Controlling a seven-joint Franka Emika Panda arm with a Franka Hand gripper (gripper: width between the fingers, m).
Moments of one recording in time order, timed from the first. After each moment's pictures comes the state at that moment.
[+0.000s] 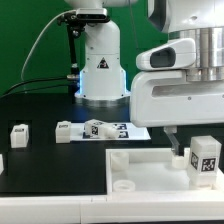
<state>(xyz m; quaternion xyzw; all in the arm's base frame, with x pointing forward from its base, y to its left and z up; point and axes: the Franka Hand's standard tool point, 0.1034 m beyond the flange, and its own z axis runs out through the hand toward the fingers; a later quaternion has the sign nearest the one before) 0.646 0.109 0.080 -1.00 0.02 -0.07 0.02</state>
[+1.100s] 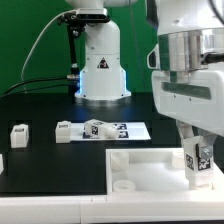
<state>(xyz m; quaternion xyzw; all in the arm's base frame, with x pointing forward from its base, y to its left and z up) 0.637 0.104 0.078 -0.75 0.65 -0.02 0.08</state>
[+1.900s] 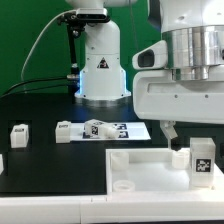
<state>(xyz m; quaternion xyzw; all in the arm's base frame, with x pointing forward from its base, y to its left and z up) 0.643 0.104 0.081 -0.93 0.35 -0.07 0.06</state>
